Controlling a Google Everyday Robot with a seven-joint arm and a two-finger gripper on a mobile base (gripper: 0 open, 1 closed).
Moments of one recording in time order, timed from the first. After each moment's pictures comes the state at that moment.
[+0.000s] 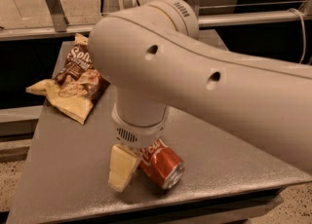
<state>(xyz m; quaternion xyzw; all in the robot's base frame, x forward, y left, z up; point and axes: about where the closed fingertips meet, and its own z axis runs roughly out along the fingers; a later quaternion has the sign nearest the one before) 0.366 0.026 0.837 -0.50 0.86 0.04 0.05</state>
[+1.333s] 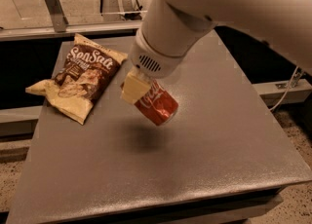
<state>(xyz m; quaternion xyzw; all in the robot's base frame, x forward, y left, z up) 0.467 0.026 0.933 -0.54 0.81 0.07 0.24</state>
